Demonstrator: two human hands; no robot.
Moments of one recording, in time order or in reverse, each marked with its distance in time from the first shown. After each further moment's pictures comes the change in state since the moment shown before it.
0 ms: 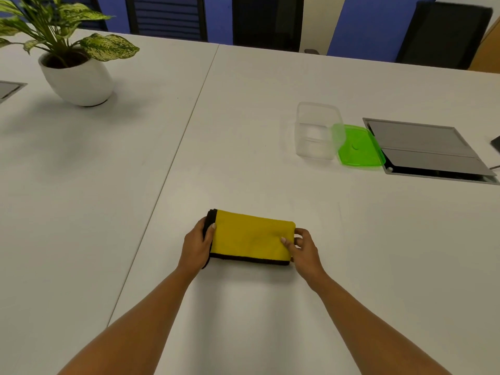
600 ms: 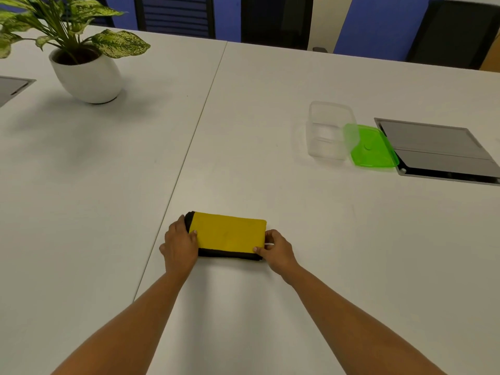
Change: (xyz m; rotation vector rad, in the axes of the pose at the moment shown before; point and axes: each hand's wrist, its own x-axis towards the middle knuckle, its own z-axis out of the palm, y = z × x) left_hand 0.009 -0.026 -0.046 0.519 0.214 -0.183; right_hand 0.002 -0.022 0.081 -0.211 -0.162 0.043
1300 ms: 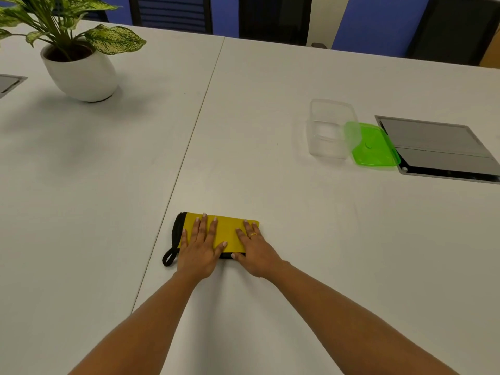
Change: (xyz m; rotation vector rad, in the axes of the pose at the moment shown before) left_hand -0.003 0.003 0.019 0.470 -0.300 0.370; right_hand 0.010 -0.020 0.032 -0.808 -0.211 -0.352
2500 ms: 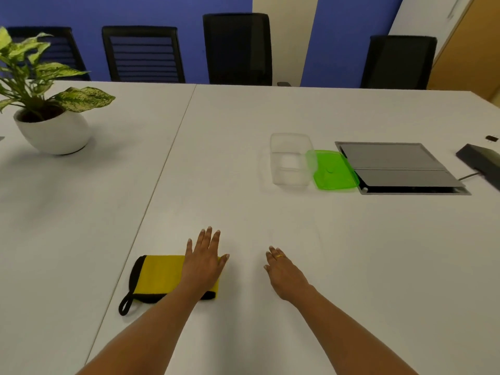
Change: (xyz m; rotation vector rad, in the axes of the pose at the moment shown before) left_hand 0.037 0.097 -0.035 0.081 0.089 0.102; right_hand -0.035 0.126 -0.044 -0.041 0.139 0.144
